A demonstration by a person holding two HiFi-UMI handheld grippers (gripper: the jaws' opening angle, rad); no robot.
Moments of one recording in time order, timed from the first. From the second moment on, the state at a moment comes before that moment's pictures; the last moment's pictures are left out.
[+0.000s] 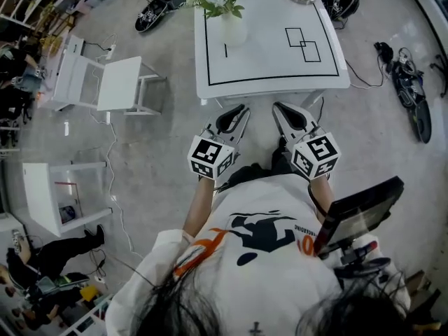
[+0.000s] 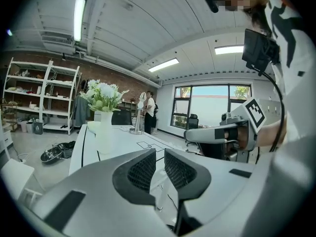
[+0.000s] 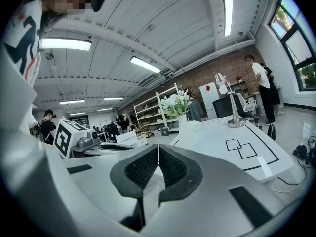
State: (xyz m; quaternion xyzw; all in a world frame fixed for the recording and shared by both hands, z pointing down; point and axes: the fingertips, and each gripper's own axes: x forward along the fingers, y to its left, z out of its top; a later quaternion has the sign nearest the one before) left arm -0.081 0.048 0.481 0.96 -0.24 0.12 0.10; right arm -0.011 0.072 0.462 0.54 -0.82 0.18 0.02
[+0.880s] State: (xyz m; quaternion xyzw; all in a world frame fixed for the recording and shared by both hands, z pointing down) left arm -0.105 0.049 0.492 0.96 -0.24 0.11 0.12; right arm -0.029 0.077 0.462 0.55 -0.82 0.18 0.03
